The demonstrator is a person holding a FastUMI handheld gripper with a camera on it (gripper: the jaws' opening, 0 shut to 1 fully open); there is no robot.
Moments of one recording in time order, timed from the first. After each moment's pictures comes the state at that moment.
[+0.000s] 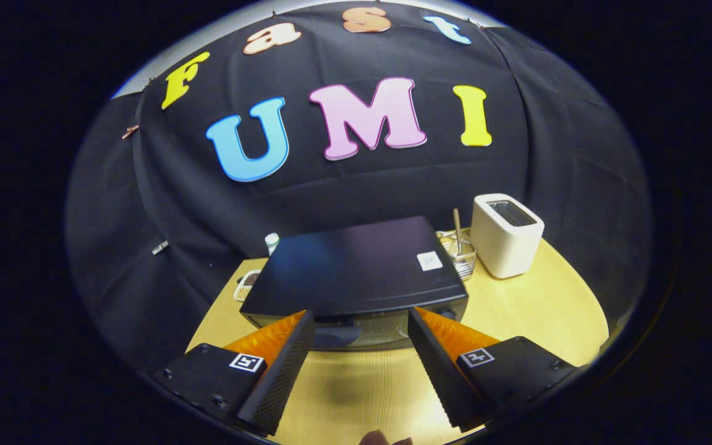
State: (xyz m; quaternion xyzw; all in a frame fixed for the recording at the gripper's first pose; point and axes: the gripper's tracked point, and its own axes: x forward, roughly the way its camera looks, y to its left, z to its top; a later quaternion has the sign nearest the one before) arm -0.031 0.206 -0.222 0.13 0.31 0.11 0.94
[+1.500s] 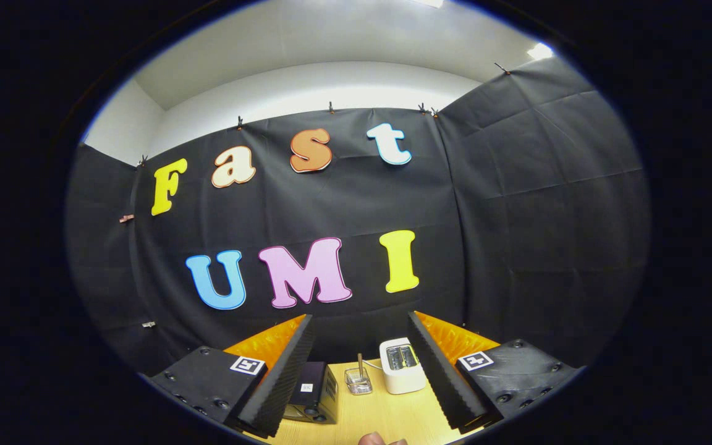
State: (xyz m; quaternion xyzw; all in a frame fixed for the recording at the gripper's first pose) arm 0.034 -0.086 0.017 0.14 0.06 0.04 0.99
